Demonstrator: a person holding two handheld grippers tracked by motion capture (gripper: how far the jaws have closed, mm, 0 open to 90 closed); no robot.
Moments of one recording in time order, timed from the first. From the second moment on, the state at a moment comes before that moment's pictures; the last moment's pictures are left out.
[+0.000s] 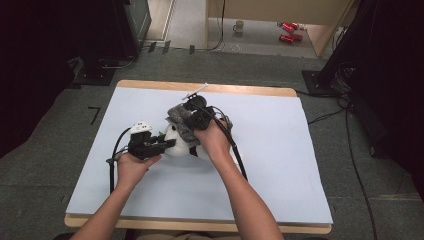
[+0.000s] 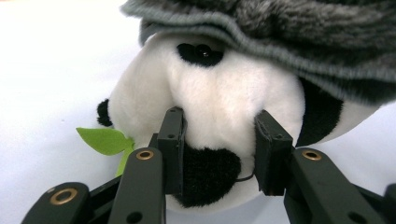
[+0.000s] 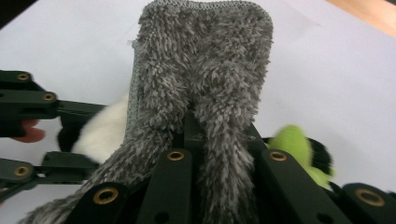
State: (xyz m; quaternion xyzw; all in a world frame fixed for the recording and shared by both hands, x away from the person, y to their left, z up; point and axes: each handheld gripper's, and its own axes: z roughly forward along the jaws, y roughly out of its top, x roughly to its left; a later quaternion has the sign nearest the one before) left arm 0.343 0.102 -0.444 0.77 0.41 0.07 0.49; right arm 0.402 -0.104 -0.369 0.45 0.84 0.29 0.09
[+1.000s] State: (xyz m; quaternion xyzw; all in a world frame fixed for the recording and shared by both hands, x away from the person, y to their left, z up) left arm 0.332 0.110 -0.450 0.80 0.38 0.05 0.47; right arm 0.420 -0.175 -0.315 0.50 0.79 0.36 0.08
